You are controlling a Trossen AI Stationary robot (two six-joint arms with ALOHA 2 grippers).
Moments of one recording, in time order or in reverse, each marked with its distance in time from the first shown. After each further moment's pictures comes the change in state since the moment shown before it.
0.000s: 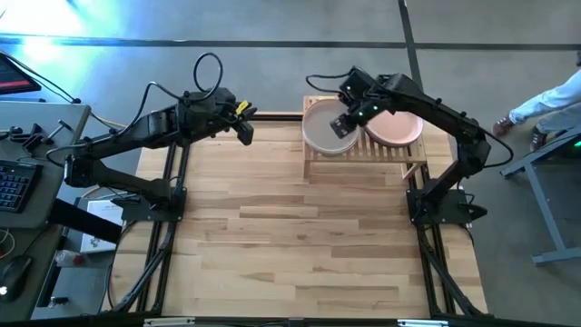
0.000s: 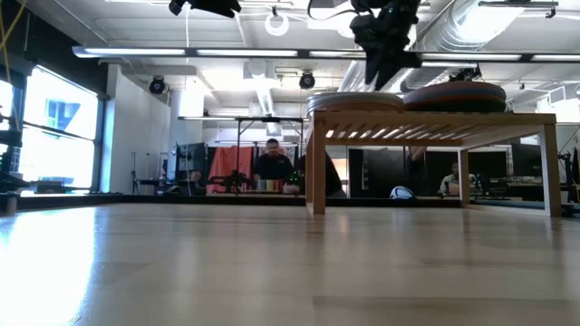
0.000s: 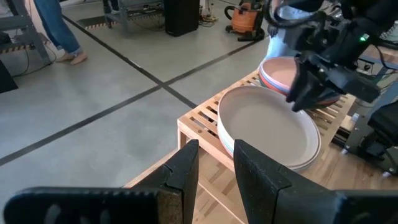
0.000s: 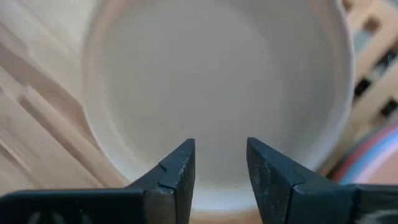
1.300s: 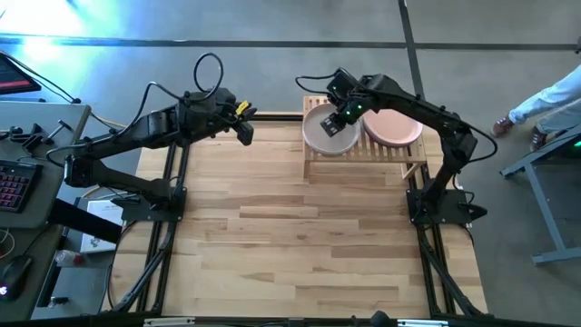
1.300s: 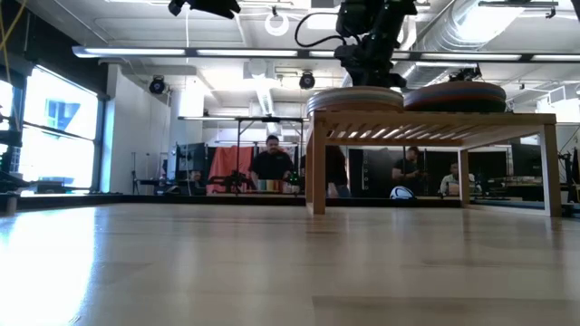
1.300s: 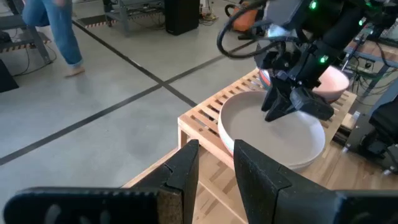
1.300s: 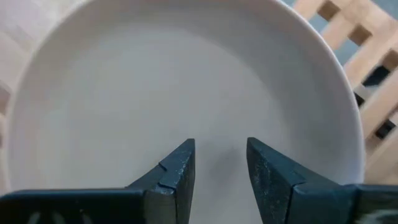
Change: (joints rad) left arm 0.000 0.000 0.000 -0.005 0.000 0.000; right arm -0.025 0.125 0.000 0.094 0.038 -0.050
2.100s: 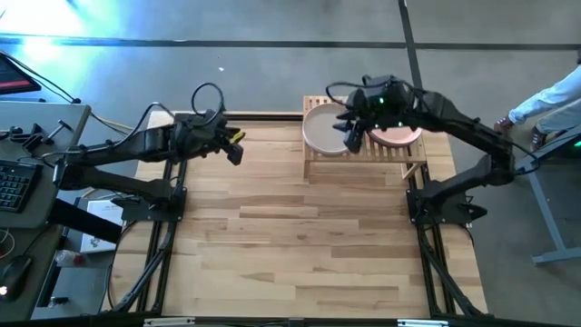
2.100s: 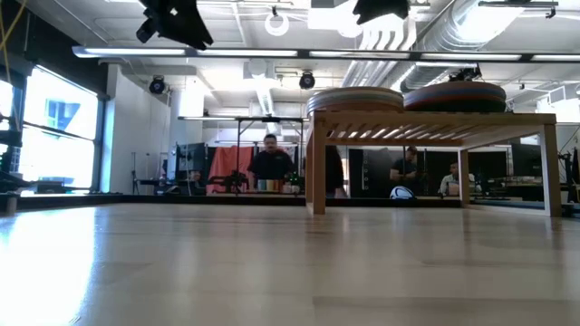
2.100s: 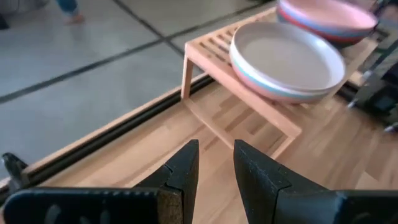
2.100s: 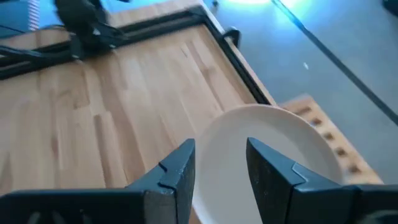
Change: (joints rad) left arm -0.068 -0.147 -0.250 -0.098 -0.016 -0.199; right arm 0.228 -0.360 -0.056 0.211 0.019 -0.259
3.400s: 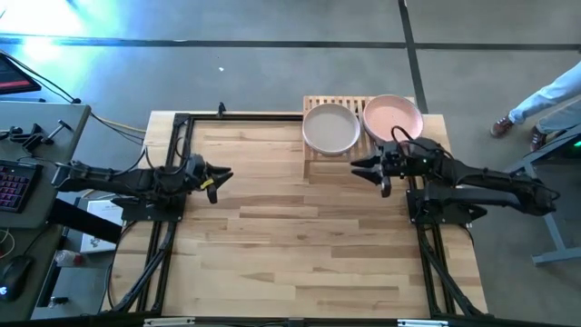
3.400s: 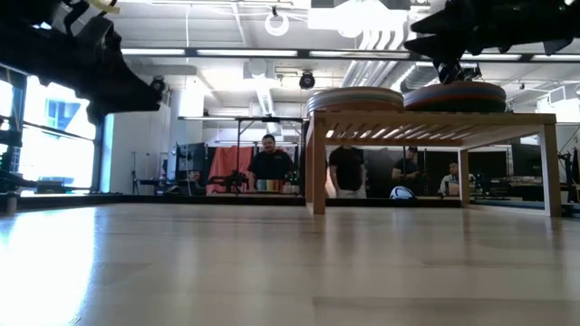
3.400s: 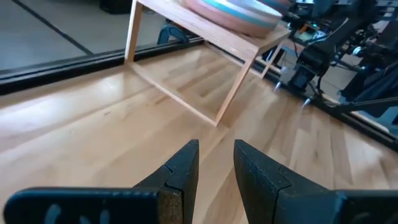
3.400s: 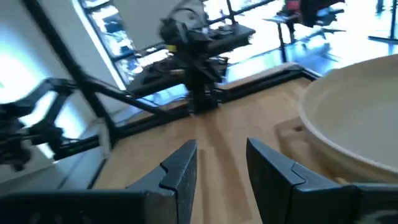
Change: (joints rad) left arm -0.273 -0.661 -0.882 0.509 -0.026 -0.061; right arm 0.056 -0.739 -1.229 1.061 -0.318 0.266
